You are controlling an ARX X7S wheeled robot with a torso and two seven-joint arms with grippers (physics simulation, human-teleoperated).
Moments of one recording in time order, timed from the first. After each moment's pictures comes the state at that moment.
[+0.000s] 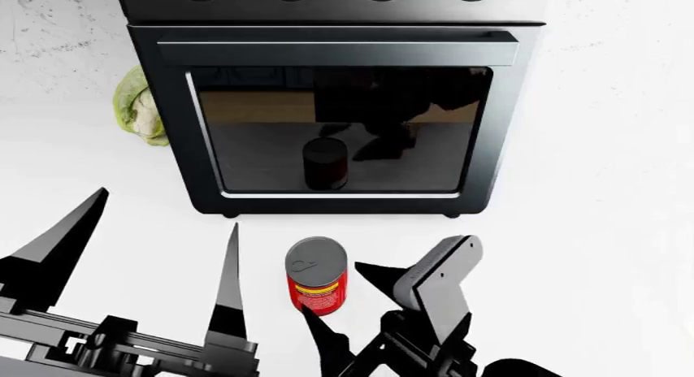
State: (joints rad) left arm -1.69 -1.09 2.35 1.05 -0.55 0.08 -1.57; right arm 0.34 0.51 -0.50 -0.62 0.83 0.69 0.09
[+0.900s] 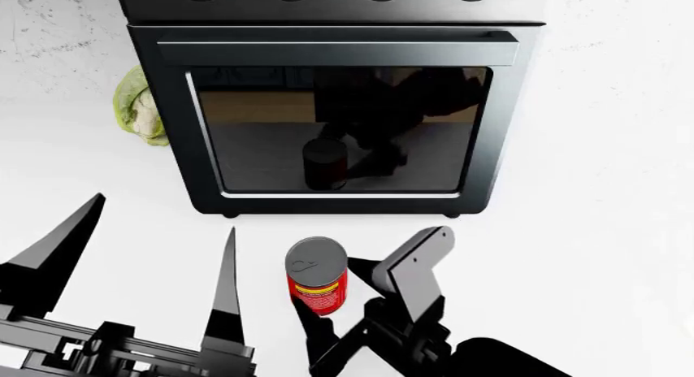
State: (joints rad) left arm -1.65 -1.10 2.34 1.05 -0.52 0.09 -1.57; right arm 0.41 0.43 -0.56 -0.46 0.77 0.66 0.05
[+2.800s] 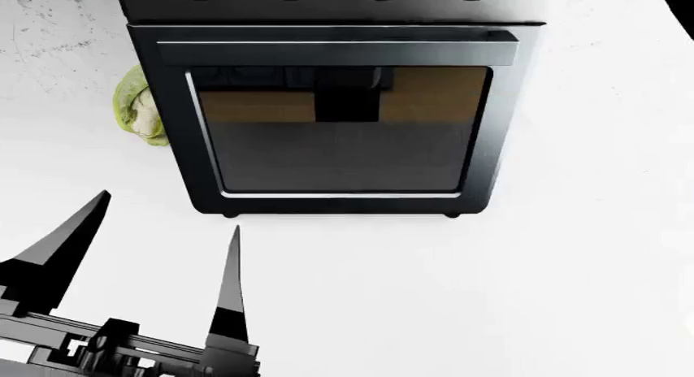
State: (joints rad) left arm -1.66 -1.08 2.34 1.05 -0.55 0.08 -1.57; right arm 1.52 0.64 -0.24 -0.72 1.88 0.72 1.01
